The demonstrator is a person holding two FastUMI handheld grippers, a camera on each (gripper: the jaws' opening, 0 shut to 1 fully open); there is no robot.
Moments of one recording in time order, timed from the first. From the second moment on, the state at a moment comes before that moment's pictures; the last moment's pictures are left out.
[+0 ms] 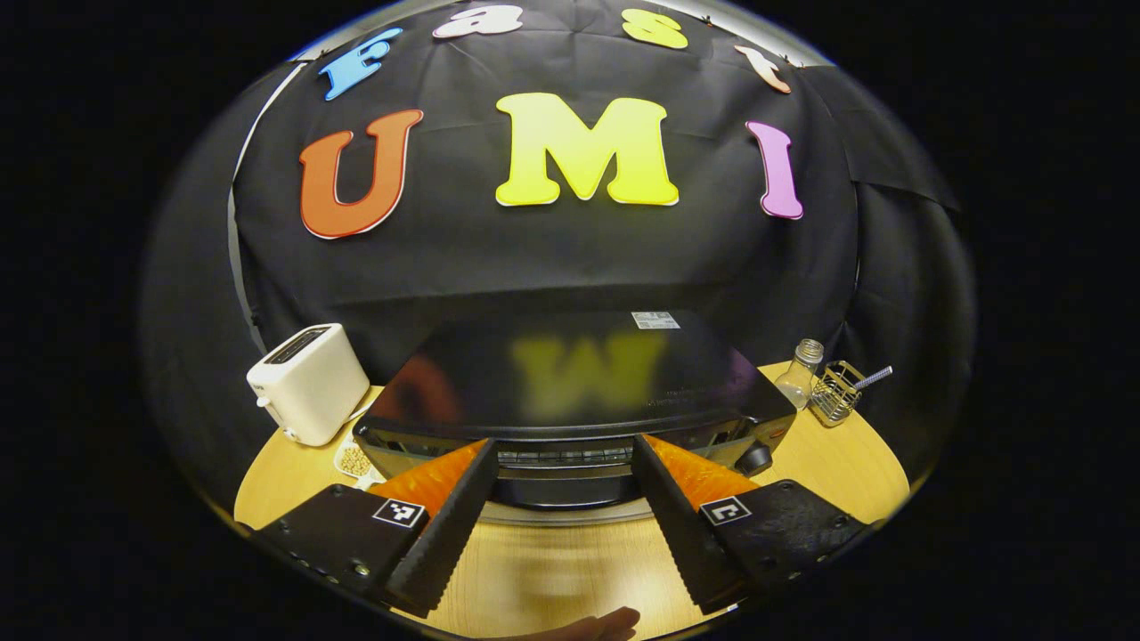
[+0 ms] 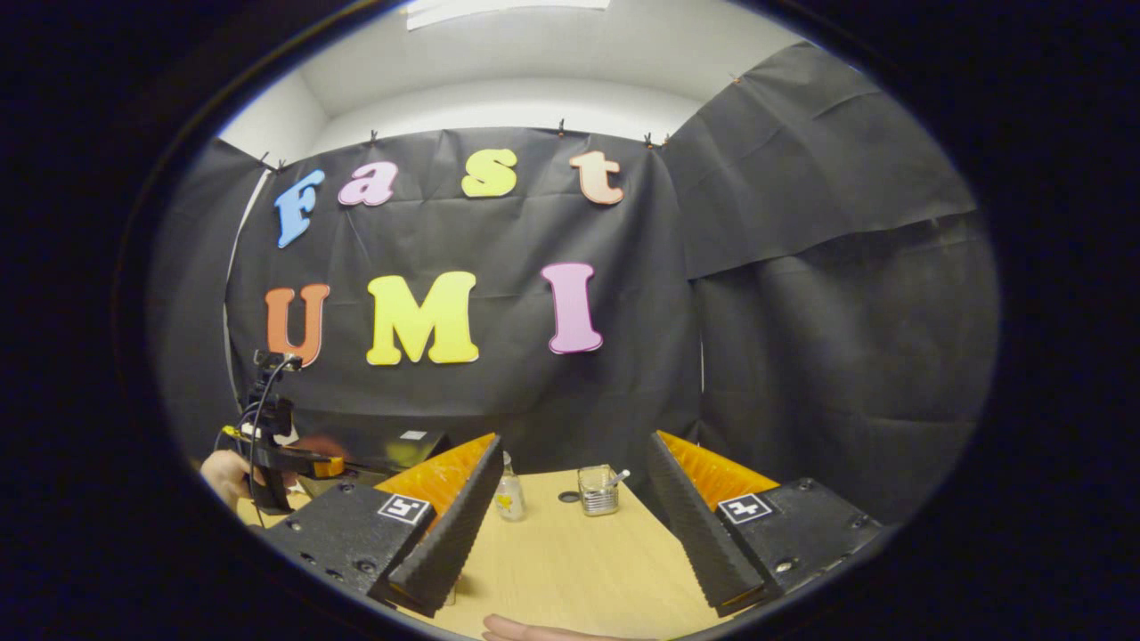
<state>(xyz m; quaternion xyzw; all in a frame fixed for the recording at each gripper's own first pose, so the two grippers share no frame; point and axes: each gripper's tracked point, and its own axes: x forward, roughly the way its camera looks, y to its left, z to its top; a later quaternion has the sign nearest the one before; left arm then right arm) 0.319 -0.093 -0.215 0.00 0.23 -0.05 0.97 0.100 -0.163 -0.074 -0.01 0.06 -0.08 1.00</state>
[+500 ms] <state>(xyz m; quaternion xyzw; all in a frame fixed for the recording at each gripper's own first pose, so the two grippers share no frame) 0.274 -0.093 -0.225 0.00 0.16 -0.04 0.99 0.088 -0.112 -0.074 -0.03 0.06 -0.05 1.00</state>
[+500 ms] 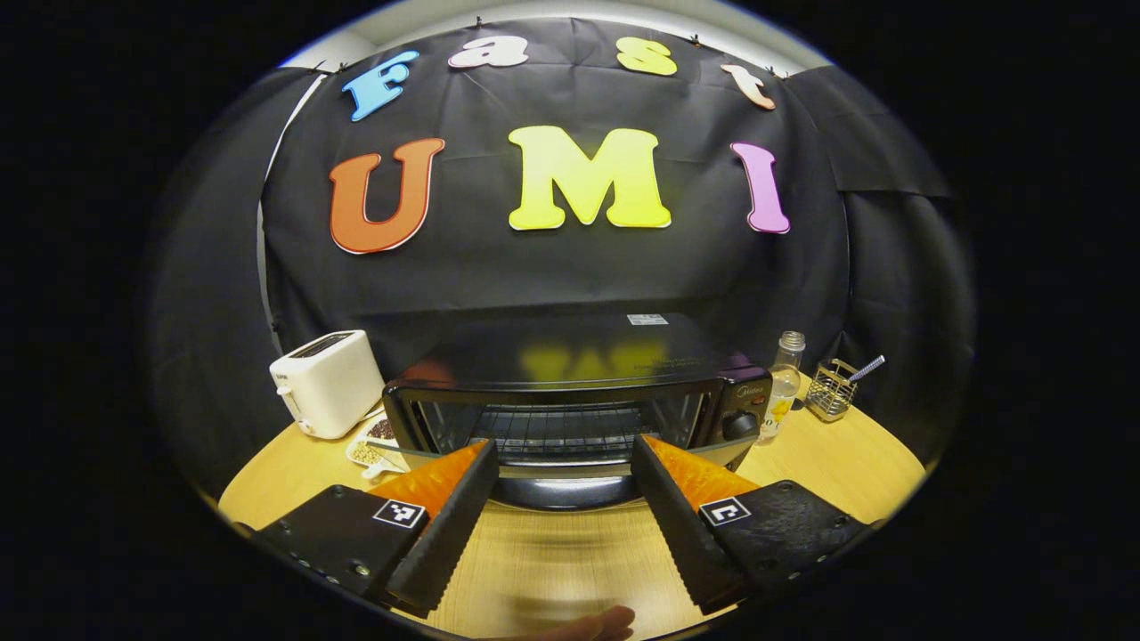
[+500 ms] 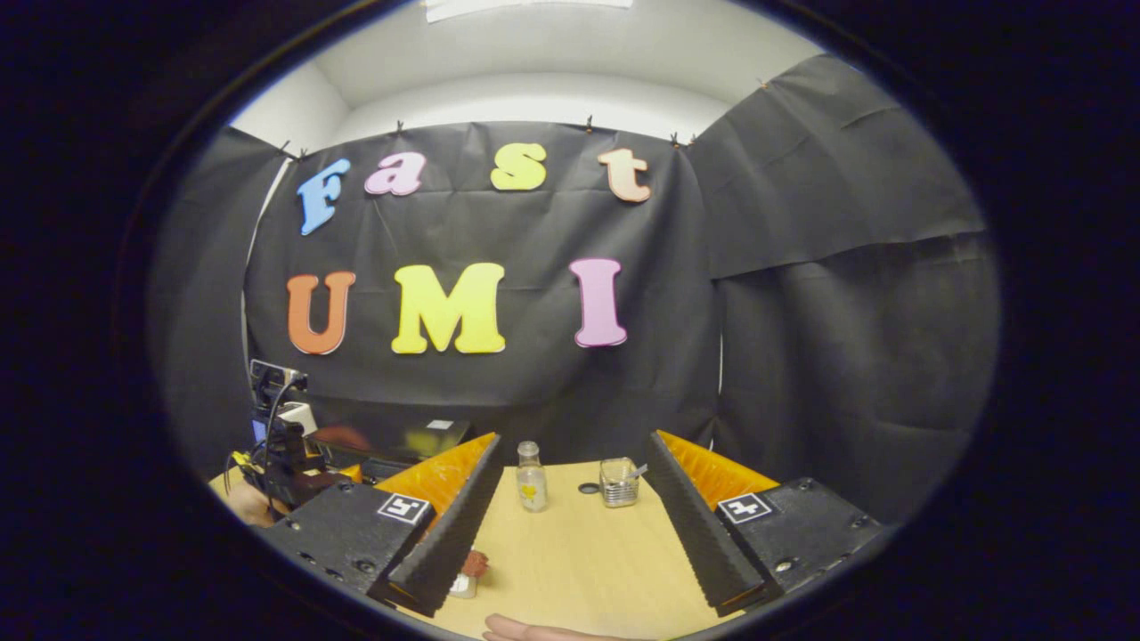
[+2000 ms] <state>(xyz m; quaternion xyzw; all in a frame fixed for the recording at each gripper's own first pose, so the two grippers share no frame) 0.168 -0.113 -0.360 0.02 0.29 -0.06 0.96 0.082 -0.090 -0.130 -0.01 0.12 -0.03 0.99</state>
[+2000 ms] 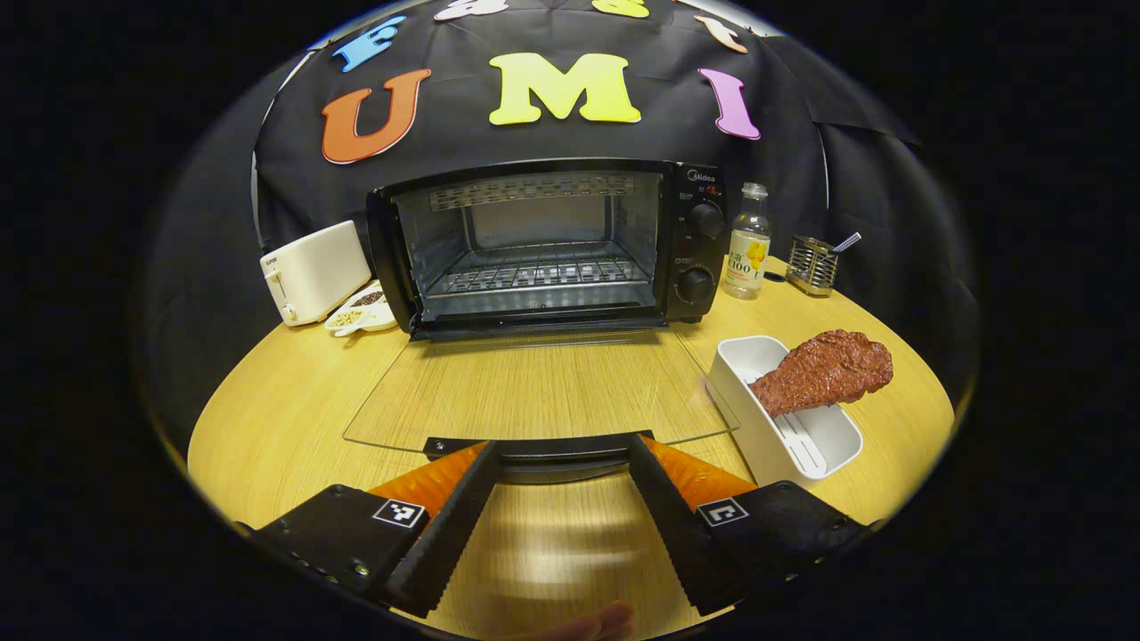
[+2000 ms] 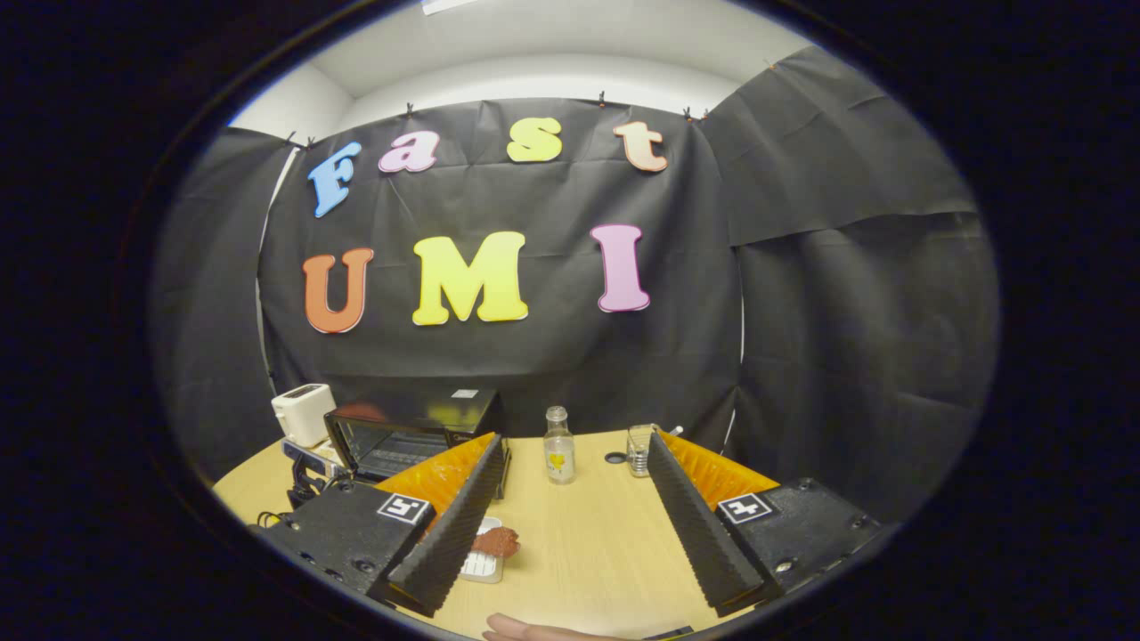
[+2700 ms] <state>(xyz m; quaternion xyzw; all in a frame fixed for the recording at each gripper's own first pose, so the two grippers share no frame) 0.133 -0.099 -0.223 0.00 0.15 -0.06 0.99 0.126 -0.087 -0.269 0.05 0.33 0.06 0.94</state>
